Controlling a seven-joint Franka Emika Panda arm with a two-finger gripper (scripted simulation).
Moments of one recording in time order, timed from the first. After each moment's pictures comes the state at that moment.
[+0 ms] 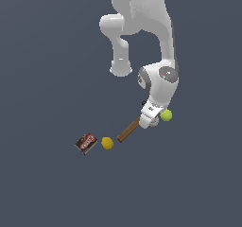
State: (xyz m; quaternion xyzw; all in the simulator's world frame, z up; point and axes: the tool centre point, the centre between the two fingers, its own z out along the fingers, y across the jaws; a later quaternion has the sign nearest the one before) arm -0.044 0.163 0.063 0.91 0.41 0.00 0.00
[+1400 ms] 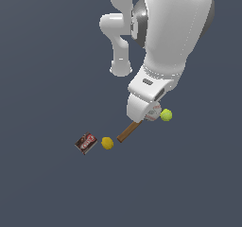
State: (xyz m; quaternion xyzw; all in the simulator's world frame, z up) arm 0.059 0.094 0.292 0.91 0.41 0.00 0.00
